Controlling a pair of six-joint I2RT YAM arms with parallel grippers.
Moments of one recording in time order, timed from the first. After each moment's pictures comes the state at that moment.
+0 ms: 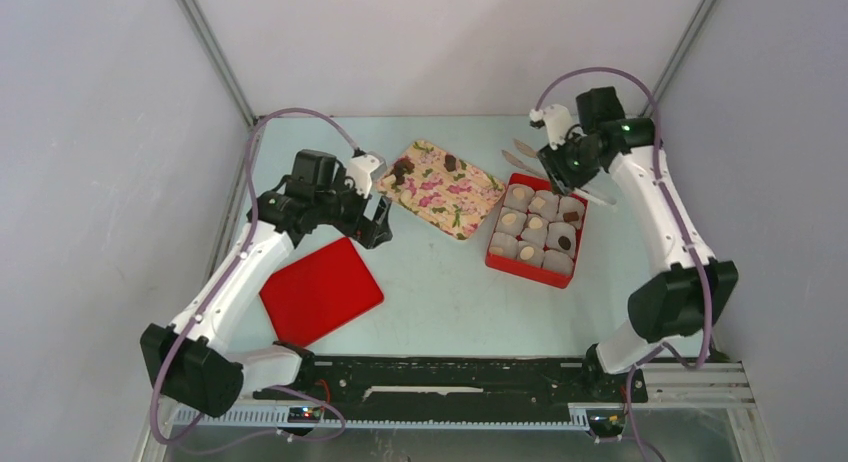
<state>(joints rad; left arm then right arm) -0.35 1.22 1.16 -0.76 0.40 0.18 0.15 1.57 1.67 -1.14 -0.16 -0.47</state>
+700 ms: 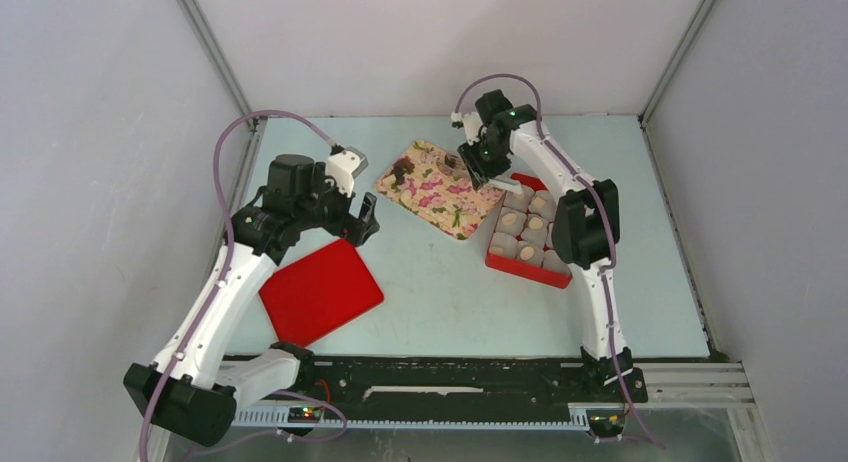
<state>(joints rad) -0.32 1.07 1.14 -0.73 0.31 0.18 0.39 2.28 2.15 -1.05 -0.21 -0.19</state>
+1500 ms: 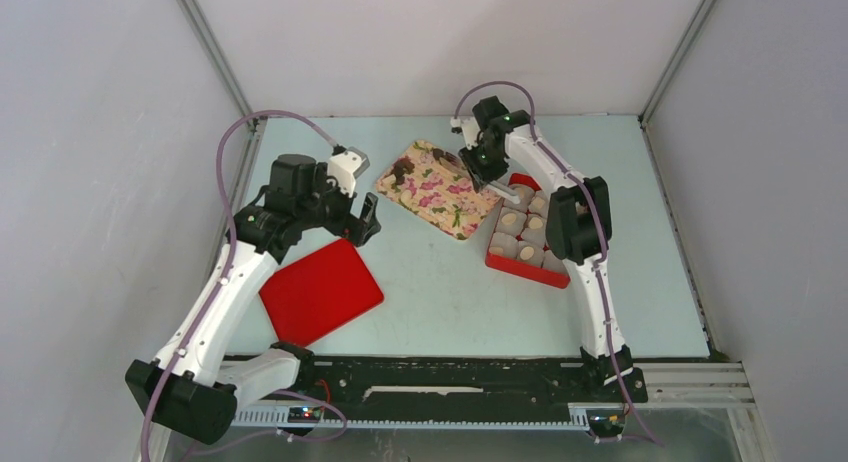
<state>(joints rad) -0.32 1.08 1.13 -0.72 0.32 0.18 0.40 2.37 2.19 -1.01 -0.16 -0.19</state>
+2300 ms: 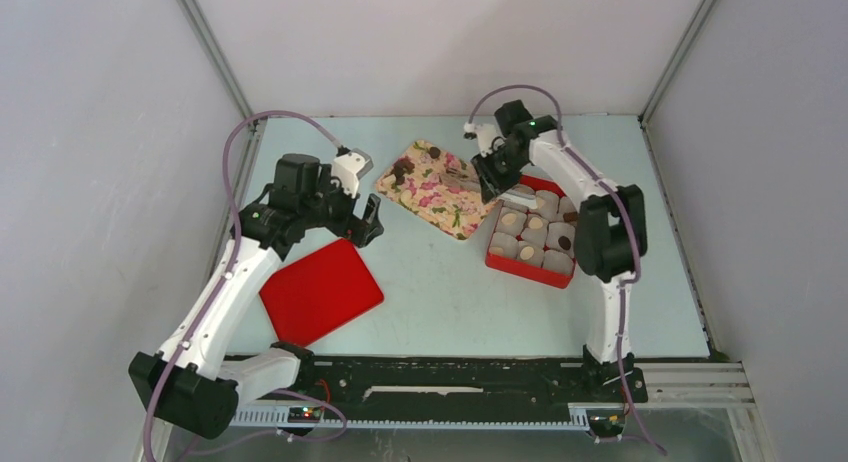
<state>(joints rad) -0.32 1.10 1.12 -0.72 0.35 0.19 0.37 2.15 1.89 -0.96 -0.34 -0.25</state>
